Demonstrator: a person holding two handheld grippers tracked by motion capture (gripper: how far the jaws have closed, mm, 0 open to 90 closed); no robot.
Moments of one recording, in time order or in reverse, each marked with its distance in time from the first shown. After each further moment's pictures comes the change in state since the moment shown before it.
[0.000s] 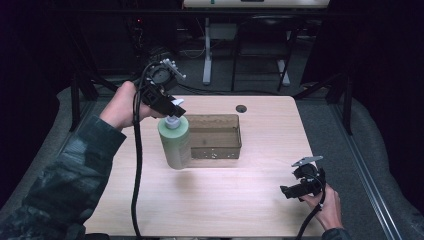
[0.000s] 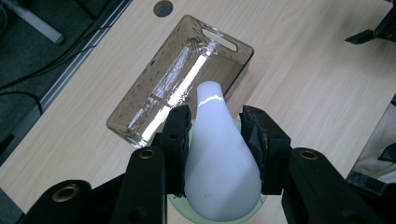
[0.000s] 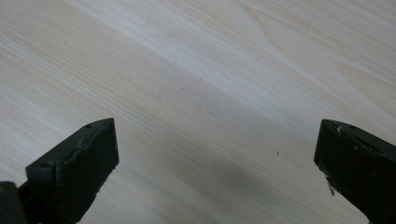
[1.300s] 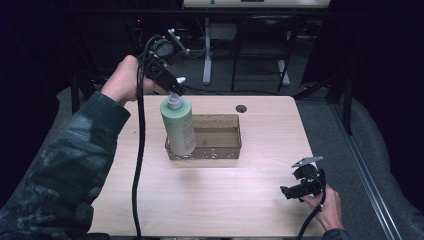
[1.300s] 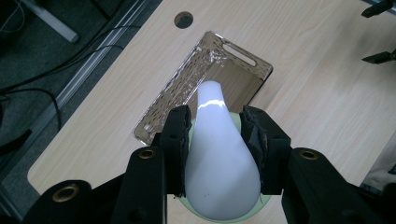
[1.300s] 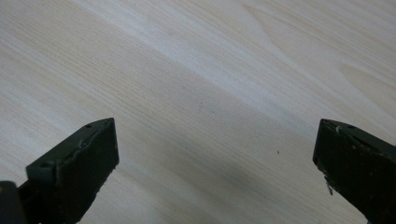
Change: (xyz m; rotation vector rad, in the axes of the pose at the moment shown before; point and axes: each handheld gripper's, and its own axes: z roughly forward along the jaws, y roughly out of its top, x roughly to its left) left arm 0.028 0.038 -0.016 0.022 0.034 -0.019; right arm 0.001 -0.001 -0.001 0.002 0.001 -0.005
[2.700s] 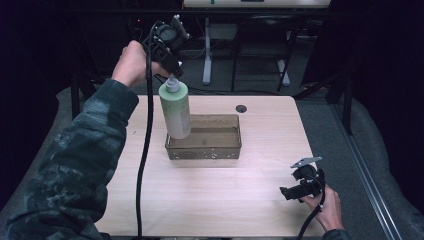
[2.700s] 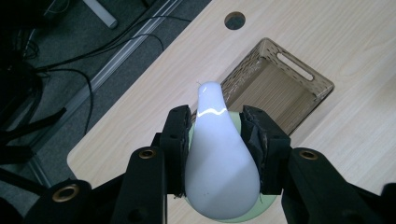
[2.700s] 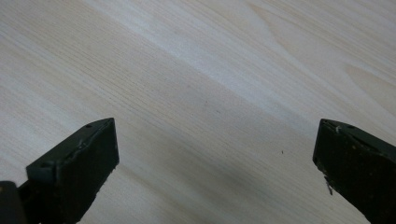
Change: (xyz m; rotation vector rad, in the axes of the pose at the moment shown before) left arm 0.044 0.024 0.020 0.040 0.125 -0.092; right arm 0.002 0.000 0.000 0.004 0.006 -0.014
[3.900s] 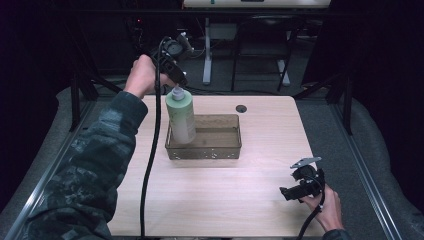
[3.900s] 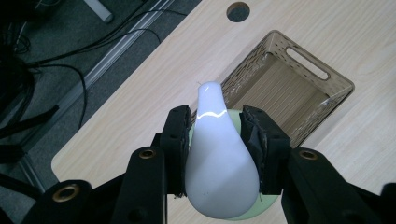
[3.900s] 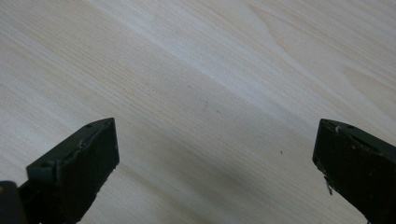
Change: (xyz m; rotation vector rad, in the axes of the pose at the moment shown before) left arm -0.001 -0.006 0.048 0.014 -0.002 -0.008; right arm 0.002 0.000 -0.001 0.000 -0.010 -0.016
